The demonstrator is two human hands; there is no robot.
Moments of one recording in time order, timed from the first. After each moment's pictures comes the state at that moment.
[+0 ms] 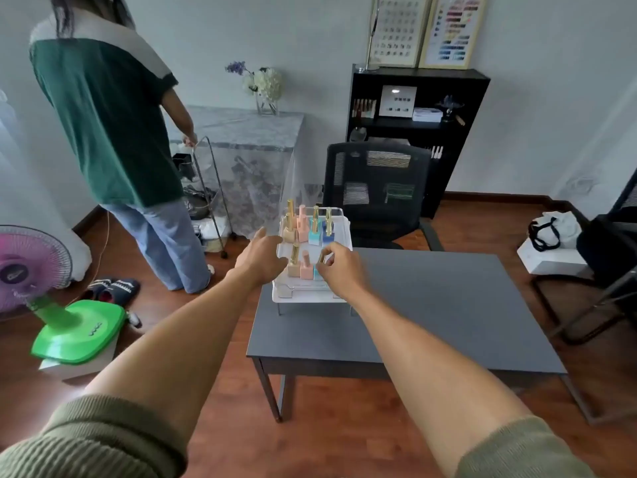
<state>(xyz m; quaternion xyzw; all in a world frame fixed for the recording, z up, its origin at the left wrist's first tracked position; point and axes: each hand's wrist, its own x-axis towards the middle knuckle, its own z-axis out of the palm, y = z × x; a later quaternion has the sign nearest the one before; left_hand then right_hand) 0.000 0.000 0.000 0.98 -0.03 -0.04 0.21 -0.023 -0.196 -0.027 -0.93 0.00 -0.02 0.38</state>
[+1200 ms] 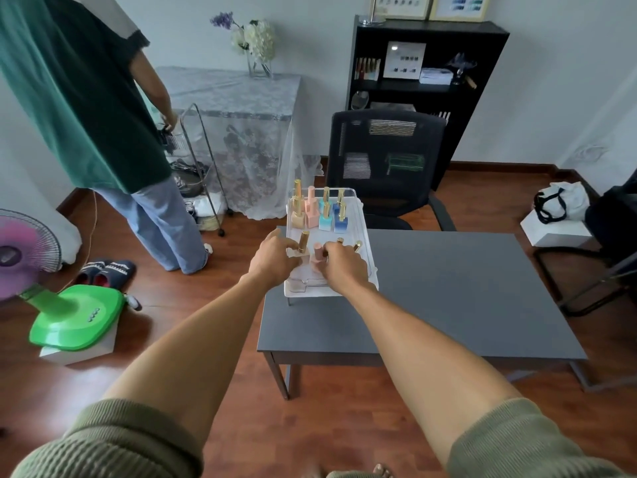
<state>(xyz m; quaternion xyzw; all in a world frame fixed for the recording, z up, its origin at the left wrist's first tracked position) 0.032 0.010 -0.059 0.96 -0.01 -0.04 0.29 0.019 -0.157 -0.079 -0.97 0.00 0.01 0.25</state>
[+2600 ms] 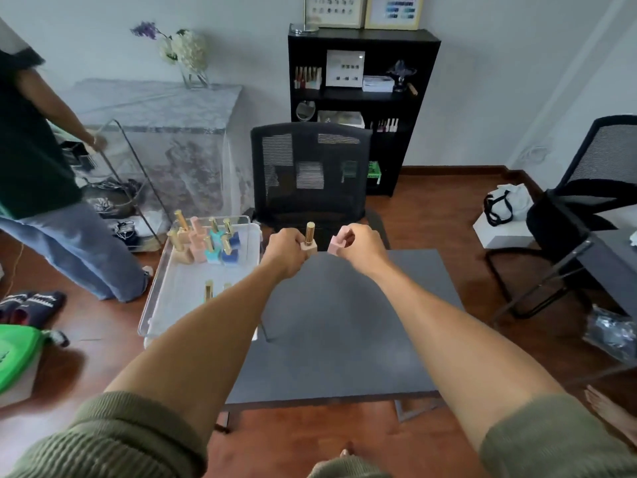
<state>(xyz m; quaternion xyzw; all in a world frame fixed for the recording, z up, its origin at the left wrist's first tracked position) 0.122 -0.263 -0.039 0.92 0.00 -0.08 0.37 0.095 -0.444 -0.032 -0.91 0.10 -0.01 0.41</state>
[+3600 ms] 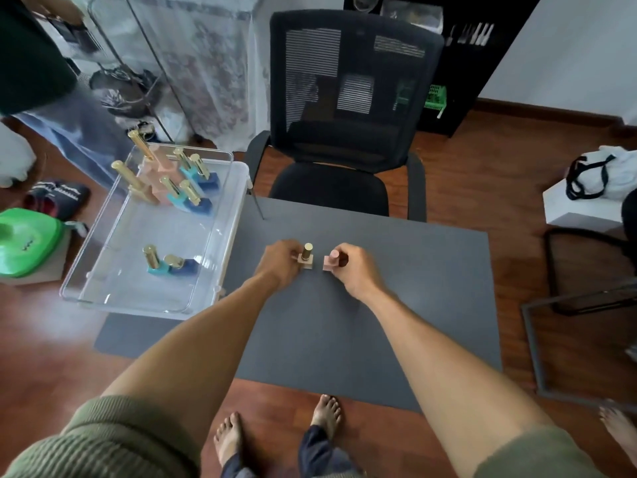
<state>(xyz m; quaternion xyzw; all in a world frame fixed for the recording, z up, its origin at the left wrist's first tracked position) 0.125 -0.283 -0.192 0.92 0.09 -0.17 0.36 0.126 -0.473 -0.201 -0.90 0.01 0.15 0.41</state>
